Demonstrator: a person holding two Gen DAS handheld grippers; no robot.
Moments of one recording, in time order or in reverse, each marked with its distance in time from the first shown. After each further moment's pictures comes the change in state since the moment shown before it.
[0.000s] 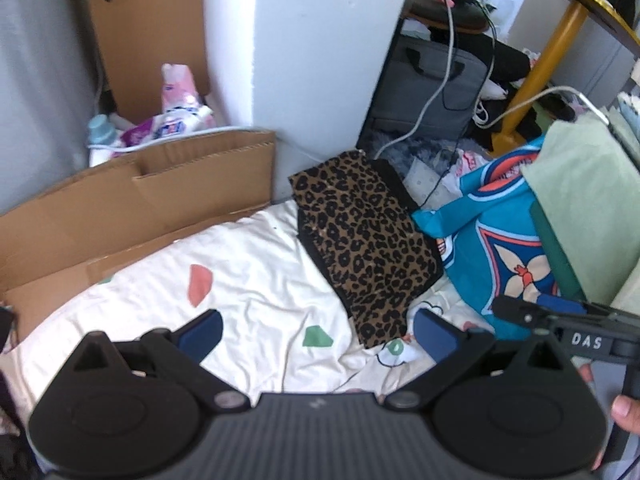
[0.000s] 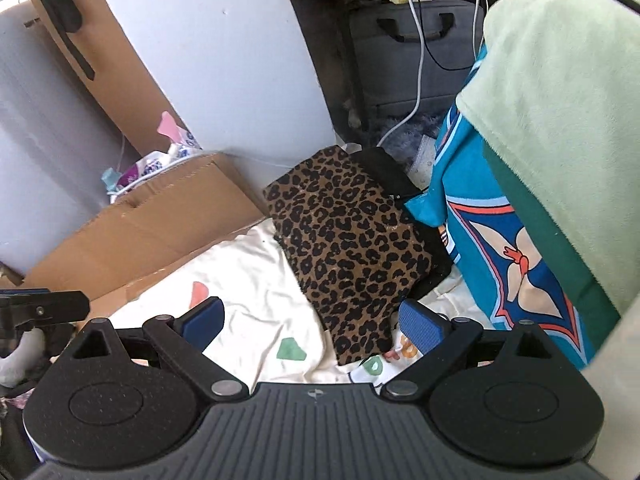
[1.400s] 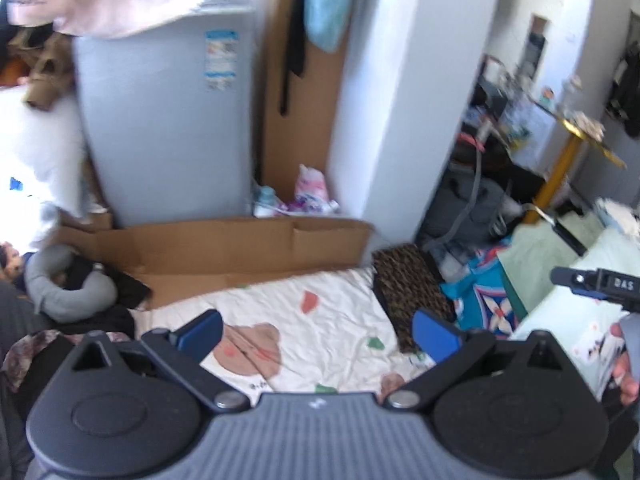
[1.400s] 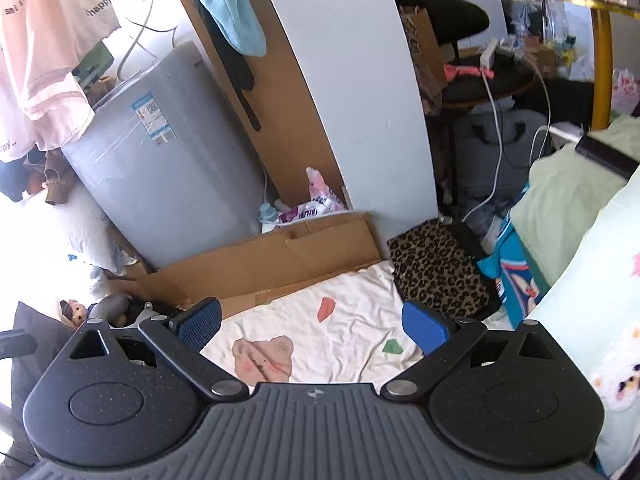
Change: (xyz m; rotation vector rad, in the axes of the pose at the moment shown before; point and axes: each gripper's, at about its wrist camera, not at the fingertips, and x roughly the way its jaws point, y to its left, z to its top) left arm -0.354 0.071 -0.175 -0.200 -0.362 0.176; right arm -0.293 0.117 -0.047 -0.167 -0.150 0.222
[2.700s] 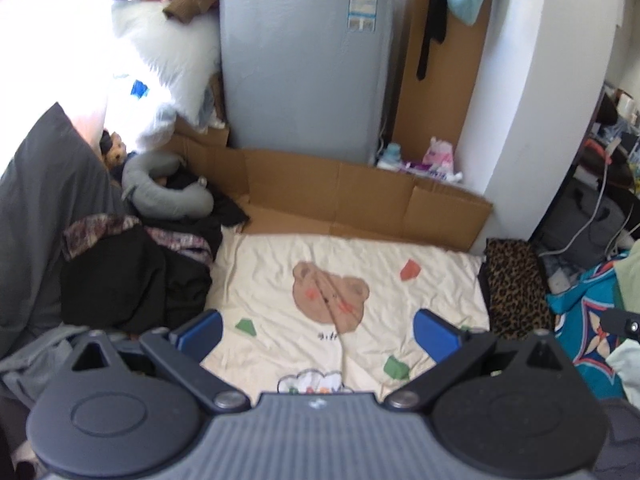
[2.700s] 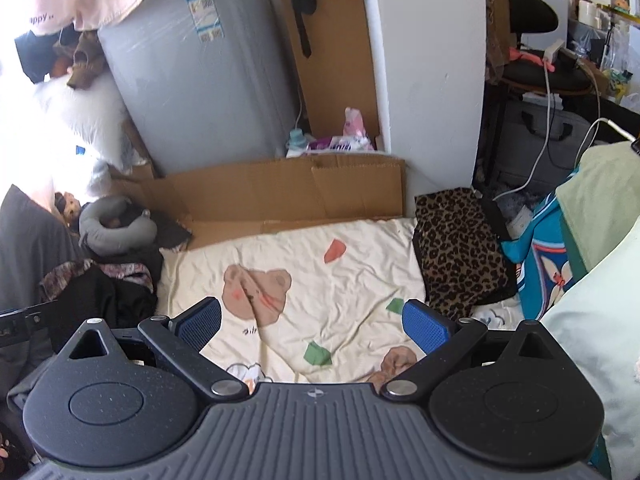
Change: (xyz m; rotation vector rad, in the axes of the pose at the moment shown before) left arm 0.059 -0.008 -0.121 -0.249 0.037 0.353; right arm 0.056 0.038 -0.090 -0.237 0.150 0.016
